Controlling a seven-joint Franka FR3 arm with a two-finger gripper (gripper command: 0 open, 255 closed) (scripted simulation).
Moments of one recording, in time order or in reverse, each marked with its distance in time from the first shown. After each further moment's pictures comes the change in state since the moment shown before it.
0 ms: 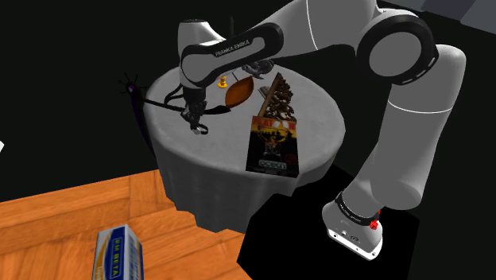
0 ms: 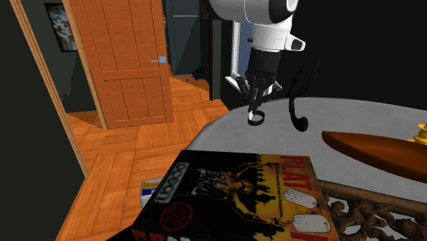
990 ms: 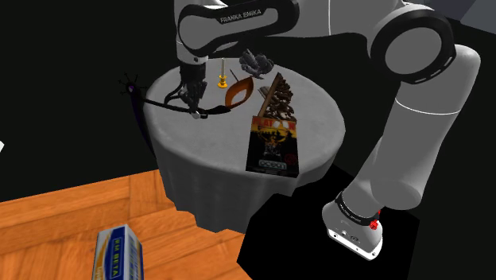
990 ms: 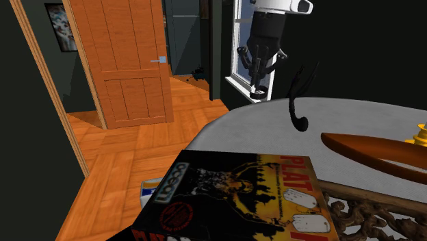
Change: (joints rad) arm -0.002 -0.068 0.002 0.107 0.003 -0.175 0.013
